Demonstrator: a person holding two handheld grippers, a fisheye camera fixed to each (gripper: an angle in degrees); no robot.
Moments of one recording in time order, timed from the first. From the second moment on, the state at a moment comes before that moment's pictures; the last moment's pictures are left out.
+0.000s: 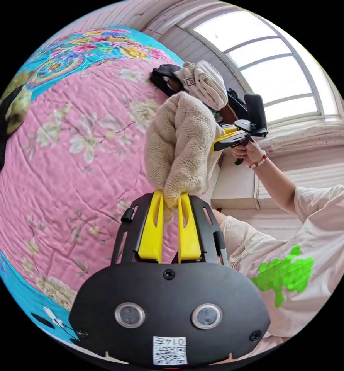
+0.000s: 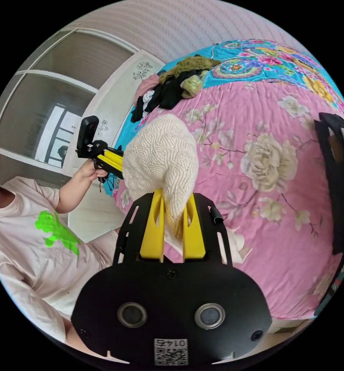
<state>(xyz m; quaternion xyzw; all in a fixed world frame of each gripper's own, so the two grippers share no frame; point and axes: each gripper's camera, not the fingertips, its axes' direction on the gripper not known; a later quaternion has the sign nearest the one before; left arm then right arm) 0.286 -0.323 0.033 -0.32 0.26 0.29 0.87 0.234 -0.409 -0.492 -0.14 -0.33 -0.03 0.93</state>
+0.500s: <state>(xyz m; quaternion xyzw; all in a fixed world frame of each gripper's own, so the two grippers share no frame) 0.665 -0.475 0.103 -0.25 0.41 0.33 0.81 0.521 -0.418 -0.759 -0.09 -0.11 0.09 0.99</state>
